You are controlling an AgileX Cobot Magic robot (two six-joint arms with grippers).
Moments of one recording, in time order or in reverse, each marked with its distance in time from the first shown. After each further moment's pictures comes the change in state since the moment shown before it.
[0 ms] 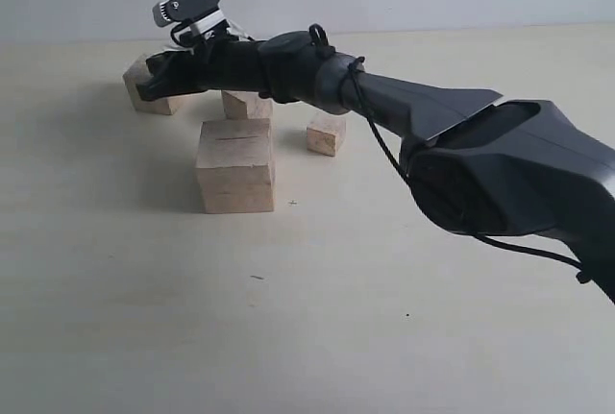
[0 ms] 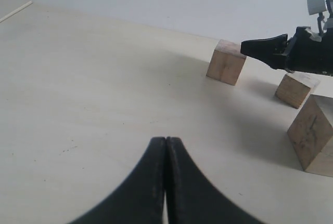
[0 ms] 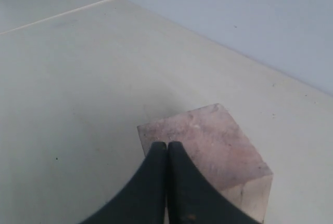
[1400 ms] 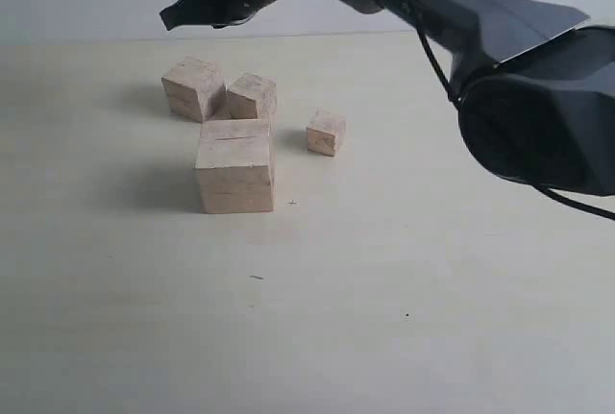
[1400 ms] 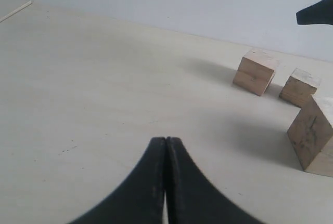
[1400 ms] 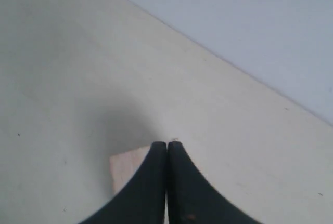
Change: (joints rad) left arm 0.000 0.000 0.000 0.000 0.000 0.000; right arm -0.030 -0.236 -0.006 -1.115 0.191 1.104
